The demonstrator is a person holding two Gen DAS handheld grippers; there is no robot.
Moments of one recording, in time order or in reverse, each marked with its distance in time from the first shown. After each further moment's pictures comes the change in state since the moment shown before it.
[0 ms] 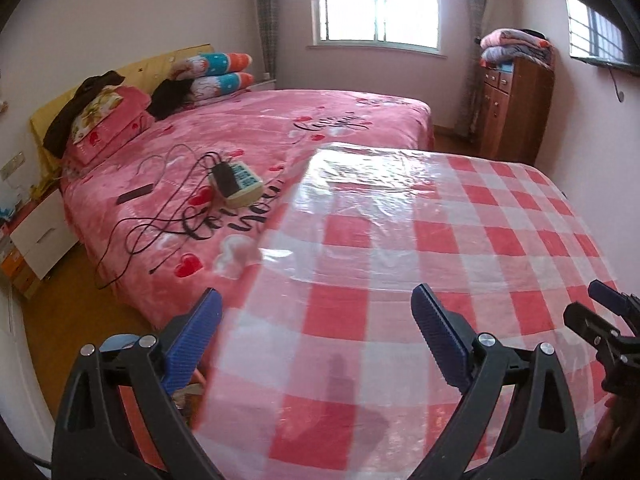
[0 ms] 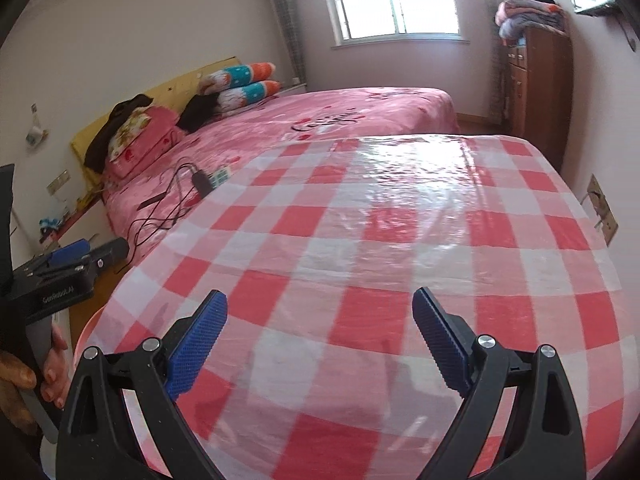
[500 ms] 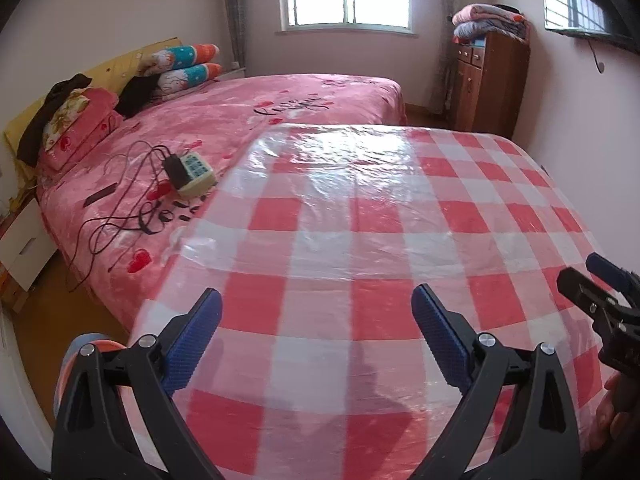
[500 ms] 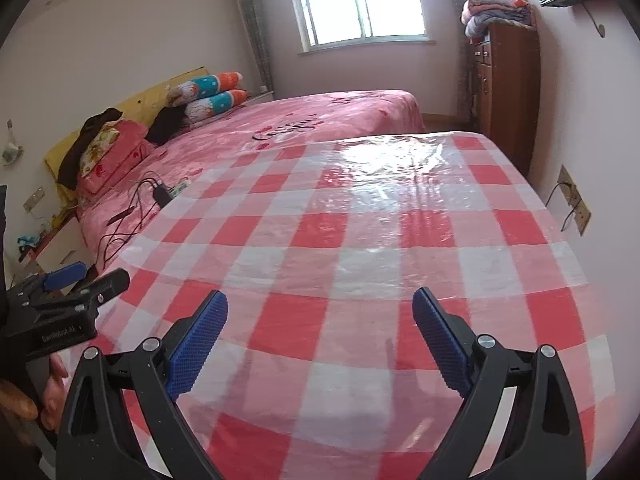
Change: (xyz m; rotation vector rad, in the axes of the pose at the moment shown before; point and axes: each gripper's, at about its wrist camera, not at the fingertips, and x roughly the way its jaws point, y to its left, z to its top) left arm 0.019 -0.062 -0.008 0.063 0.060 -0.070; right arm -0.005 -0.045 0.000 0.037 -0.026 -0.101
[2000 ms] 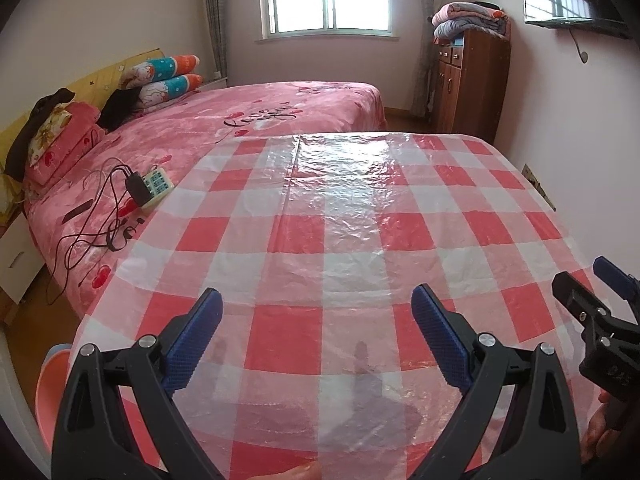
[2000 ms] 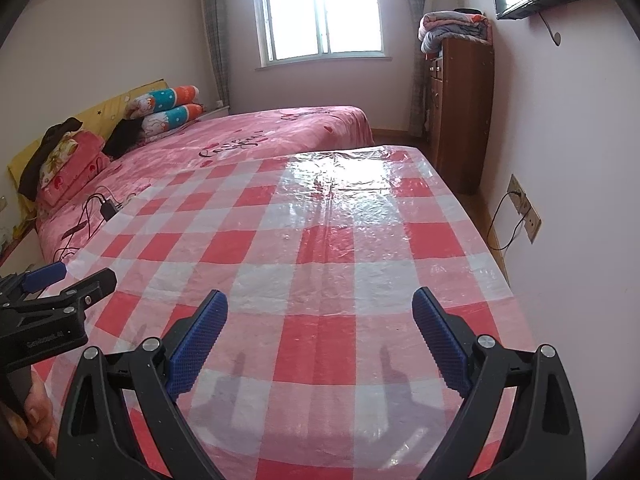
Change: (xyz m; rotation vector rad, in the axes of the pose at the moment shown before) left arm 0.010 -0.071 0.013 0.028 -0.031 -0.030; right arm -0.015 -0.055 0.000 0.011 -0.063 -0.161
